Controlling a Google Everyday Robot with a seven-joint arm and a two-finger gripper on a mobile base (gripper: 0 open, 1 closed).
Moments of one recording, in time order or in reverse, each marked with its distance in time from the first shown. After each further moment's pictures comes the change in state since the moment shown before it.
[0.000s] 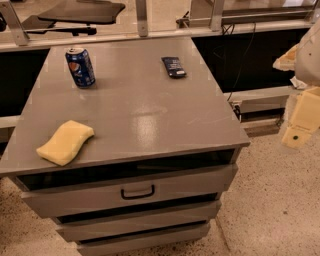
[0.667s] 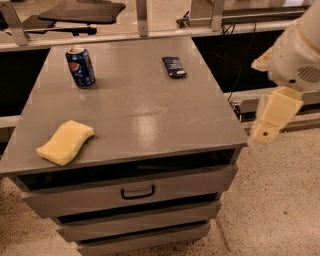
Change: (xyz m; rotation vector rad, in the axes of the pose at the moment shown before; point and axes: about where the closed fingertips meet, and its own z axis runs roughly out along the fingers) arm -0.031 -0.007 0.021 0.002 -0.063 0.000
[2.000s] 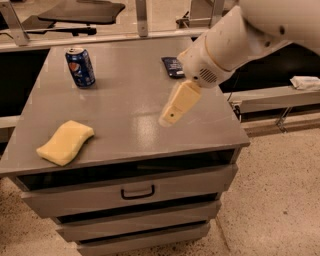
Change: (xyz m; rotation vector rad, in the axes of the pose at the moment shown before) arm -0.156 -0.032 0.081 0.015 -0.374 -0.024
